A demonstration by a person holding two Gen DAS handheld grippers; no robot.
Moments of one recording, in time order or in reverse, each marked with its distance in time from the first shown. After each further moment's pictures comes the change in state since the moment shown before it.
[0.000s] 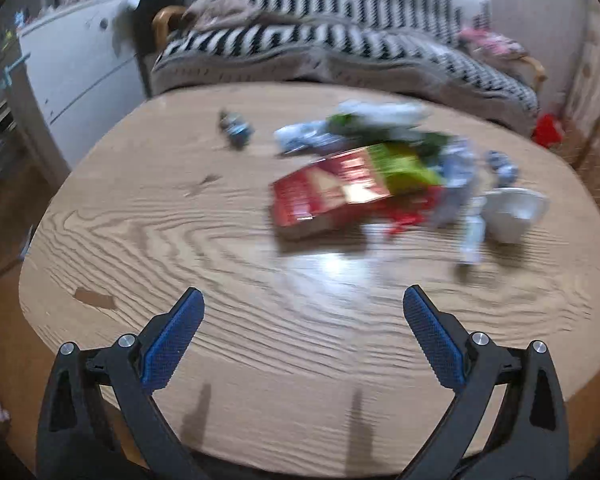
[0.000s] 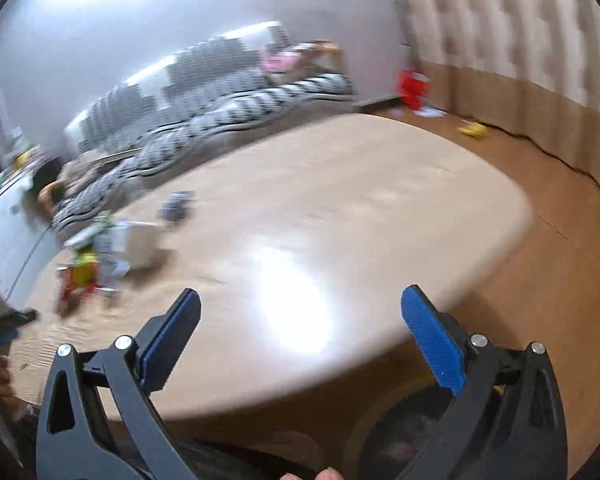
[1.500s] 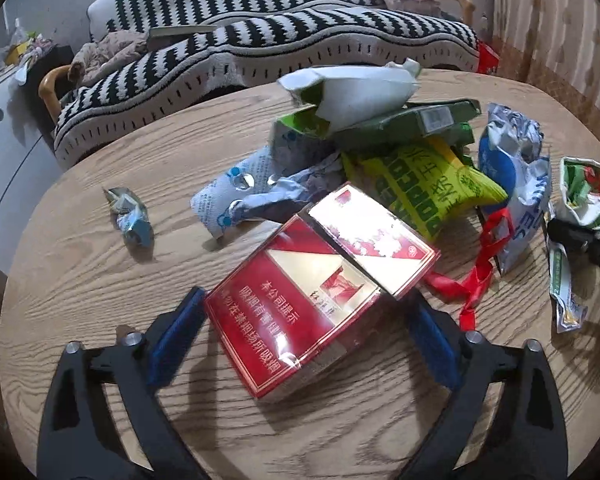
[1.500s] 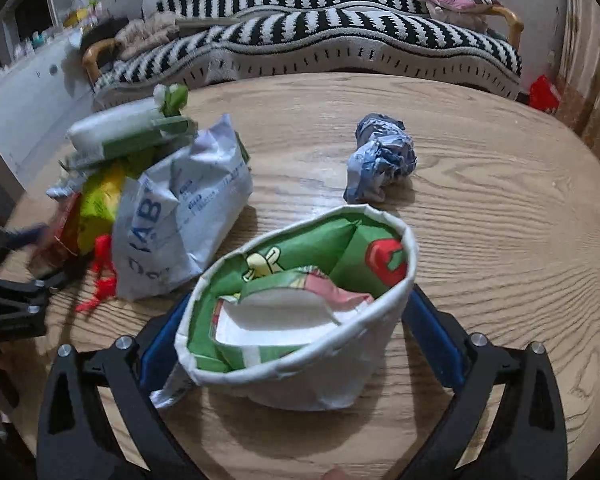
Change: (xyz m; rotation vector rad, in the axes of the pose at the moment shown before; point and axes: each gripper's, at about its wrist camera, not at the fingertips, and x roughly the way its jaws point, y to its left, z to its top) left arm 0.113 -0.042 0.070 0.363 -0.033 -0.139; right arm 0.228 0.178 0.027 -0.303 0.310 0.159
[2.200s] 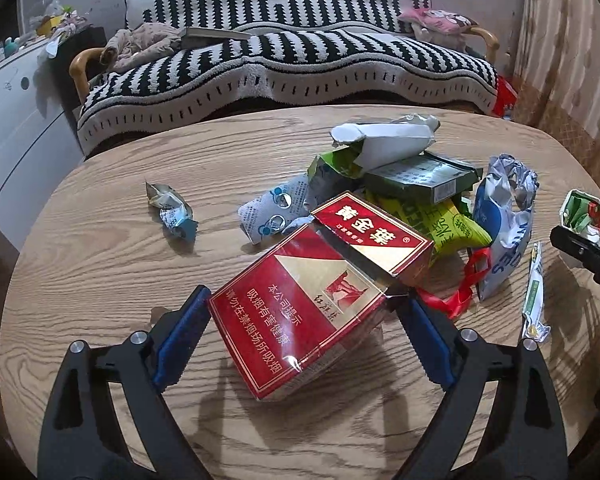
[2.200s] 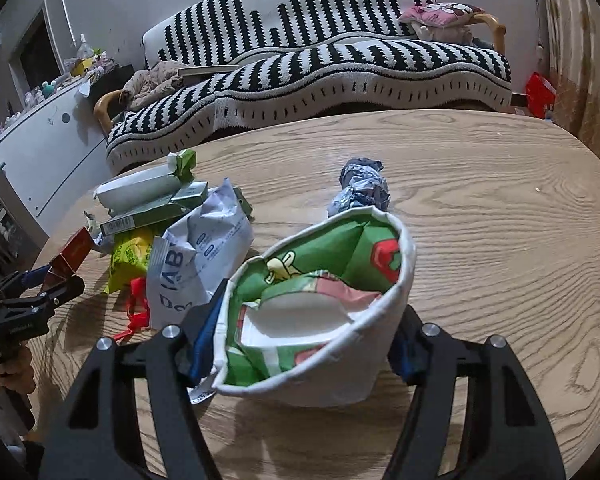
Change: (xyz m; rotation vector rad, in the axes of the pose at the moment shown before) left arm -0.038 0.017 0.003 -0.120 -0.049 0.008; right arm -0.027 -0.013 0.006 0.058 -0.102 0.031
